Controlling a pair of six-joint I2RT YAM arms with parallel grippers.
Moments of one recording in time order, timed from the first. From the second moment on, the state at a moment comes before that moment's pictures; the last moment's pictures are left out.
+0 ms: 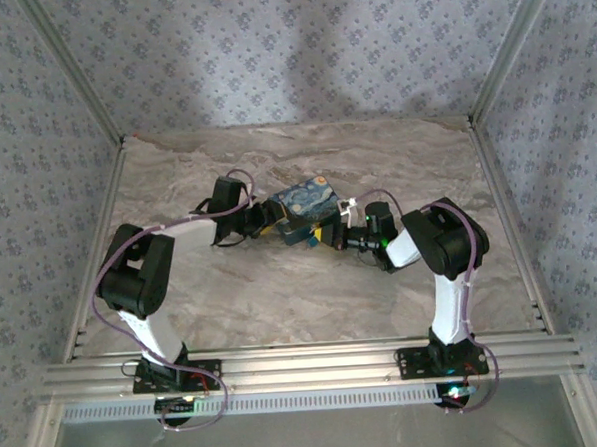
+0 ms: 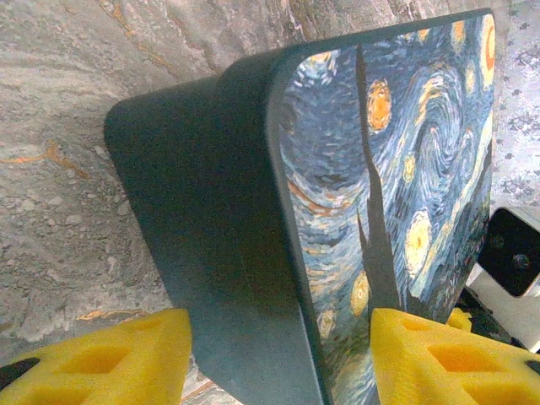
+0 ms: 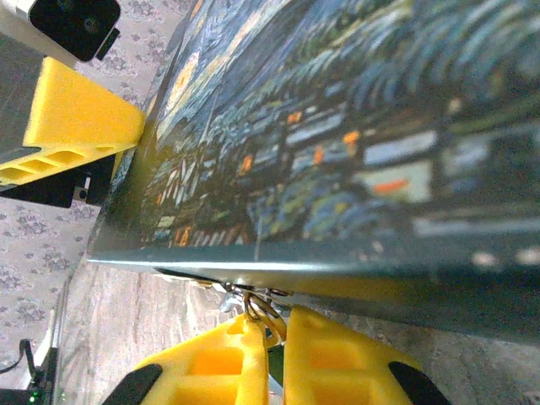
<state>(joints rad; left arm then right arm) -0.41 1.77 0.95 0.02 0.51 -0.82 0.39 1.97 0.60 0.97 -0.72 0.61</state>
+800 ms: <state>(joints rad) -0.41 1.76 0.93 0.05 0.50 -0.82 0.37 1.97 0.55 1.06 -0.68 0.72</state>
